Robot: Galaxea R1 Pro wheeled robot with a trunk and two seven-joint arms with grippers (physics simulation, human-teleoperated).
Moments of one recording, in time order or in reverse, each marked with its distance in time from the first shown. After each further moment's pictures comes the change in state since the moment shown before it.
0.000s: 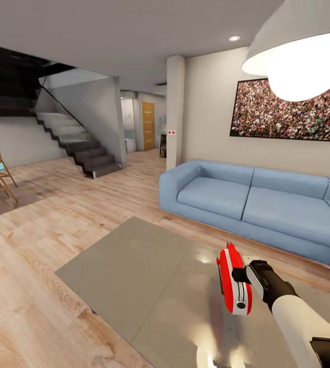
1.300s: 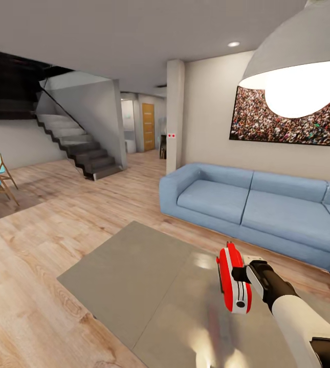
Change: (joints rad) left arm 0.000 -0.002 0.000 0.000 -0.002 0.000 0.000; right arm 0.000 0.000 0.000 0.000 -0.003 -0.015 0.000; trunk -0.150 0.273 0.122
